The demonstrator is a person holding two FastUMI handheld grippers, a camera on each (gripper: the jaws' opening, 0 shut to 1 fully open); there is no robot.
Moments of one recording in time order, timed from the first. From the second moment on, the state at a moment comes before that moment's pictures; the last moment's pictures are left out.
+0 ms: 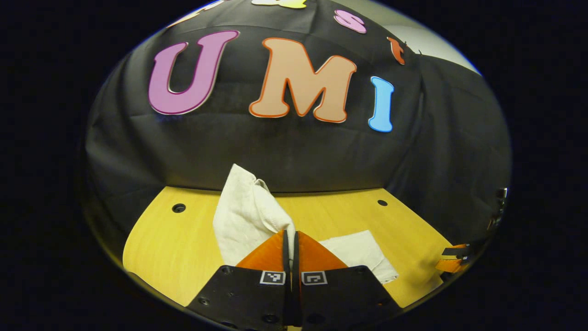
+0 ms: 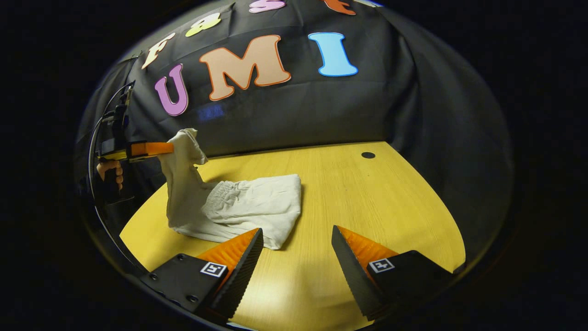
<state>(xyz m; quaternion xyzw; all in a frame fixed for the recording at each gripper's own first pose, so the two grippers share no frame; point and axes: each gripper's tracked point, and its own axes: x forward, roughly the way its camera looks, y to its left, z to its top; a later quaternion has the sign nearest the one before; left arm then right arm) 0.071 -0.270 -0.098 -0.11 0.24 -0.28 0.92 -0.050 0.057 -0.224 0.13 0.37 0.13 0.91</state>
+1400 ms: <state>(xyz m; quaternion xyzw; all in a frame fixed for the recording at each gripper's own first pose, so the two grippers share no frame) -0.059 -0.436 -0.182 -0.05 0.33 -0.38 0.86 -0.050 0.015 -0.229 0.13 0.38 0.15 0.90</state>
